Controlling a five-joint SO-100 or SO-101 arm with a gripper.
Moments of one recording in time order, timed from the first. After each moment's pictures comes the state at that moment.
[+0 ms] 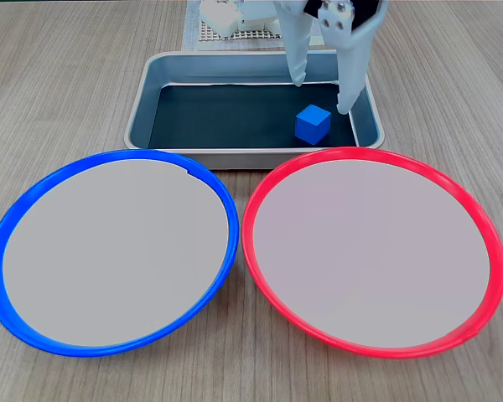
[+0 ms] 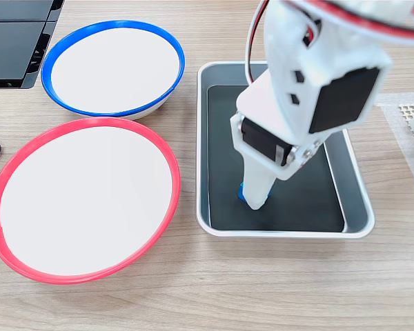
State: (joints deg) arm -14.0 83.7 98.5 83.6 -31.5
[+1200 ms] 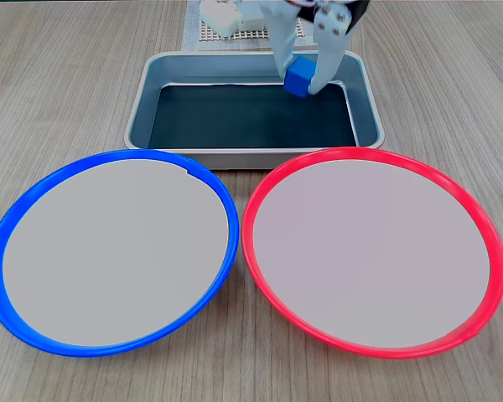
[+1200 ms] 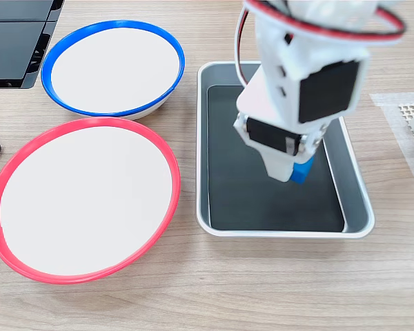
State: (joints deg) arm -12.1 83.9 94.4 93.2 -42.1
